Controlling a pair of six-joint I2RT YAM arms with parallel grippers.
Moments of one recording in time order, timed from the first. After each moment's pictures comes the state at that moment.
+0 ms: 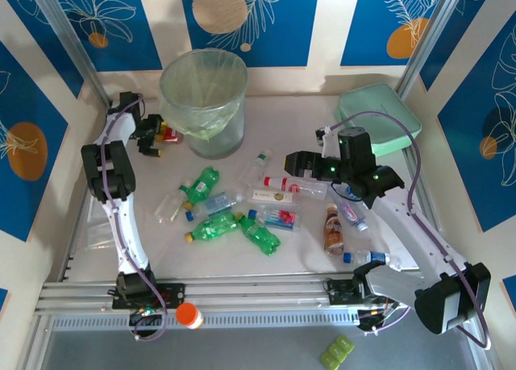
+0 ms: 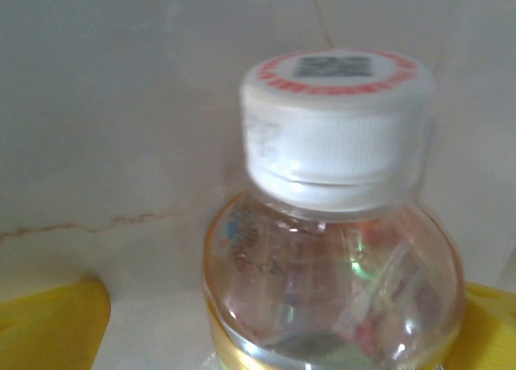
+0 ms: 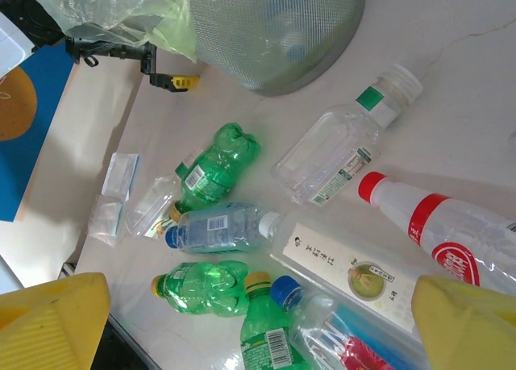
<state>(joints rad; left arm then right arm) 0.15 2.36 1.98 -0.80 0.34 -1.25 0.36 1.09 0.99 -0.53 -0.46 0.49</state>
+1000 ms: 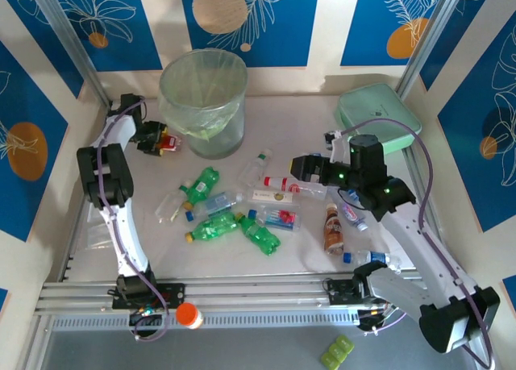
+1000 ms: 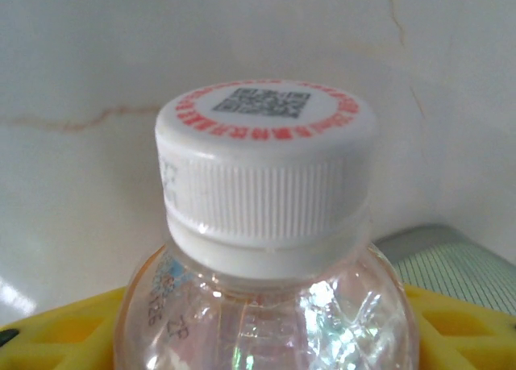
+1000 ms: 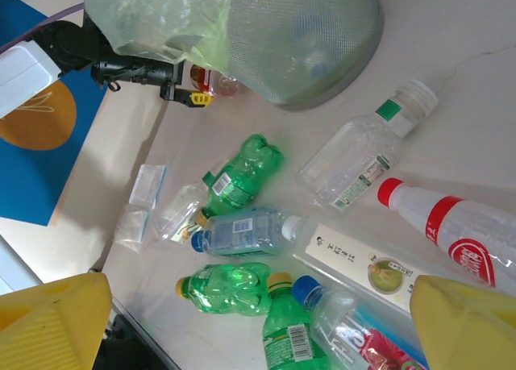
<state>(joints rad) 0.13 2.17 1.78 -0.78 0.31 -1.22 0.35 0.95 0.94 -0.52 -0.49 0.53</state>
